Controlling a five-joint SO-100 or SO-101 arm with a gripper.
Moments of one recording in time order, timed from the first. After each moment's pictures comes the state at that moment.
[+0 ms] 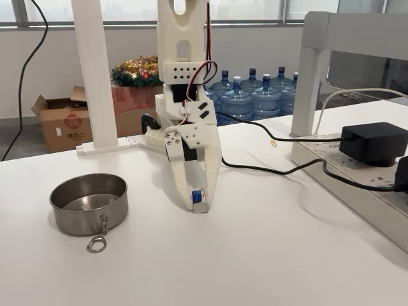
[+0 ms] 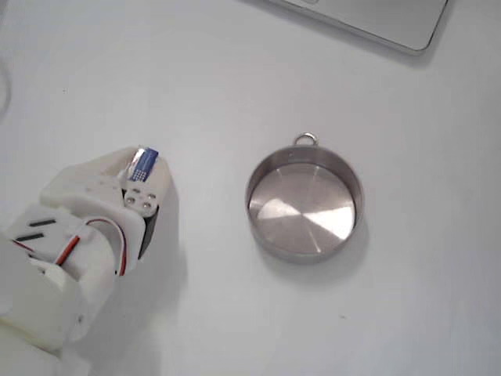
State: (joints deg) arm 11.4 90.2 179.3 -48.5 97.3
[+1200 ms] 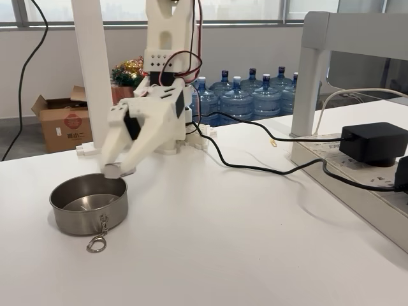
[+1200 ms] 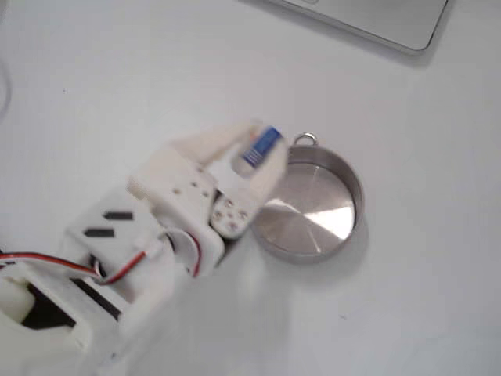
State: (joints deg) arm 36.6 108.4 179.4 -48.5 97.3
